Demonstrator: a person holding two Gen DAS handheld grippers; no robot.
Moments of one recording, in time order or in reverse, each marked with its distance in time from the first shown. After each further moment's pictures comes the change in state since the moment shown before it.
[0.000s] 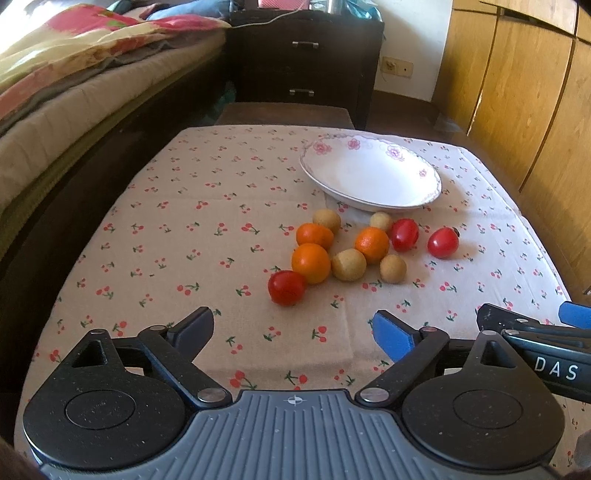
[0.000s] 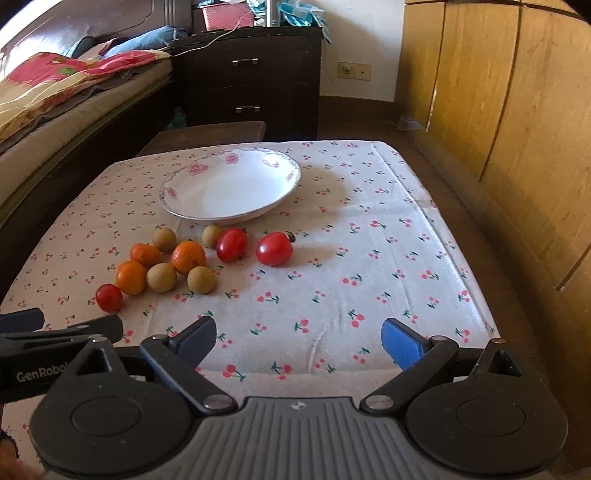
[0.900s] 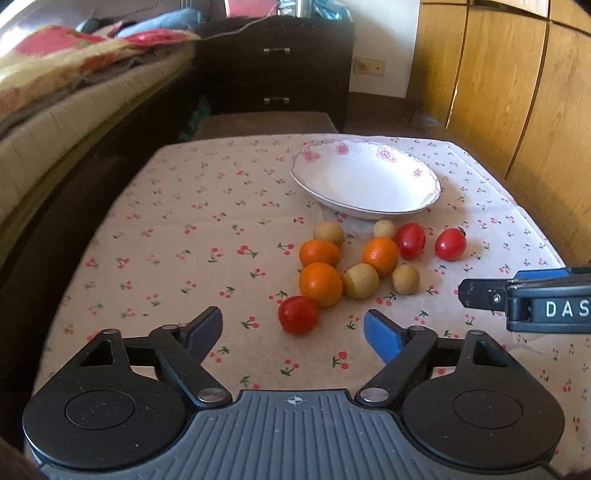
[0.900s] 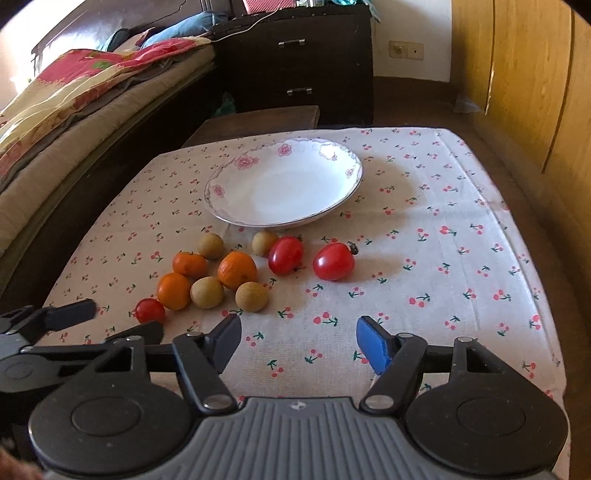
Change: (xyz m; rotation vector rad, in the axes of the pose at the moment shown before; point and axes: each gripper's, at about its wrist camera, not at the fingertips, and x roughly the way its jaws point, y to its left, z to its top) left arm 0.024 0.013 0.011 0.101 -0.020 -0.071; right arm 0.032 0.004 0.027 -0.009 0.076 0.205
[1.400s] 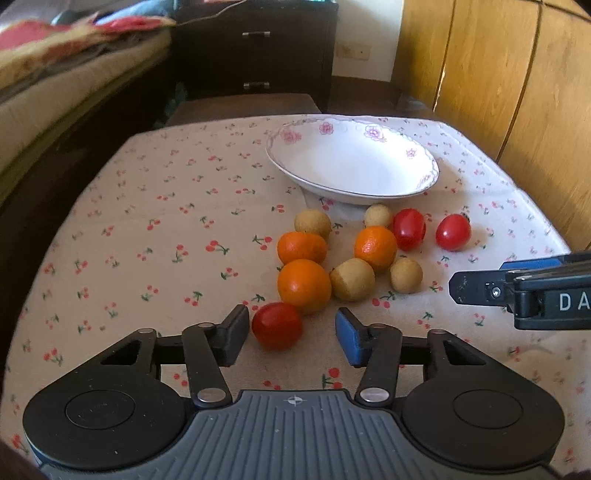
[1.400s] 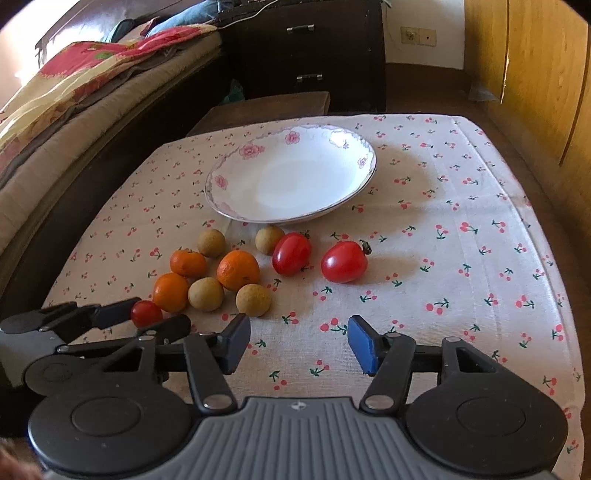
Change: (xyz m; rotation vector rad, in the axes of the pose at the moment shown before) left arm 0.036 -0.009 0.003 0.053 0.032 -0.028; right arm 0.022 -0.004 0.009 -0.004 0.043 0.040
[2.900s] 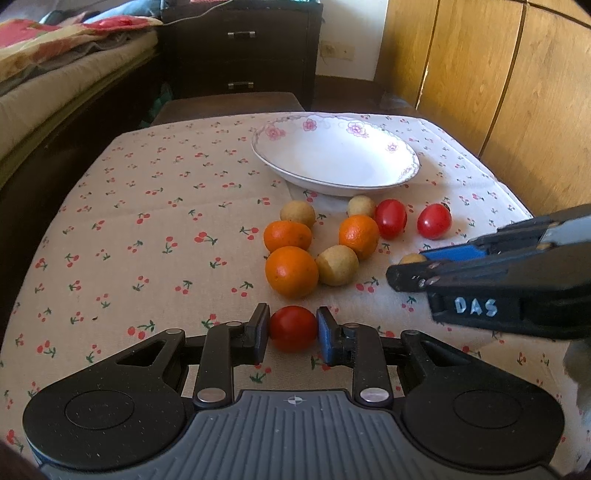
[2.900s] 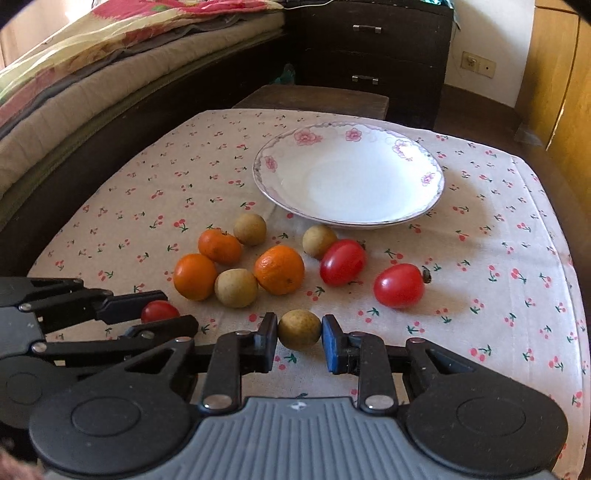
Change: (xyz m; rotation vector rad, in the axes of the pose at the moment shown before) left arm -0.009 0.003 -0.009 0.013 0.000 -0.059; right arm 0.022 0.030 0.003 -0.213 0.008 0.021
